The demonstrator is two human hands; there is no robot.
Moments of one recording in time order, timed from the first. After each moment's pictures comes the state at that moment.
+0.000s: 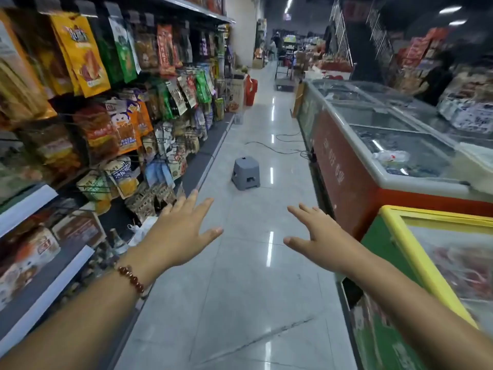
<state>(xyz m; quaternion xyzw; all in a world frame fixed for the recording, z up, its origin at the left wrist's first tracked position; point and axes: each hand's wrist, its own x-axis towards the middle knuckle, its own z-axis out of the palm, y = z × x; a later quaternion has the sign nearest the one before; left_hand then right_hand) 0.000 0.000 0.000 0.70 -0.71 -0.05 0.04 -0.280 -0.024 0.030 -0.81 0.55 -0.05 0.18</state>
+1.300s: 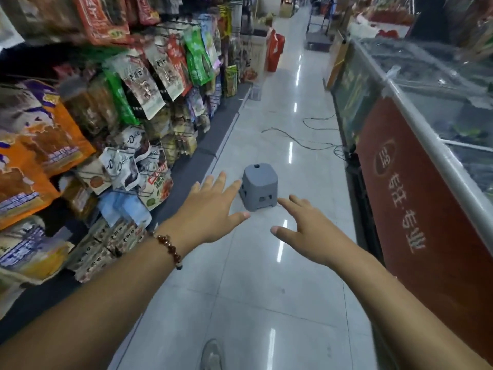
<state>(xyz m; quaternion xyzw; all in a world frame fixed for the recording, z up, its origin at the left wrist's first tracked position) 0.095 -0.786 -0.060 0.70 -0.71 -0.10 -0.01 -0.123 -0.802 -0.046 -0.82 0.52 -0.03 0.25</state>
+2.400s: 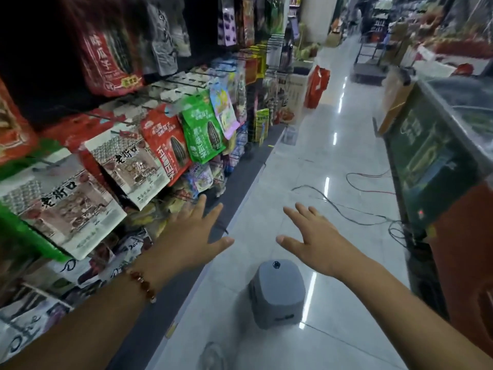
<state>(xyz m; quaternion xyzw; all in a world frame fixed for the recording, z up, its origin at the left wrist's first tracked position) 0.277 -1.413 -0.063 0.79 -0.61 -0.08 -0.01 0.032 -1.509 -0.037 -0.88 0.43 0.01 0.20</state>
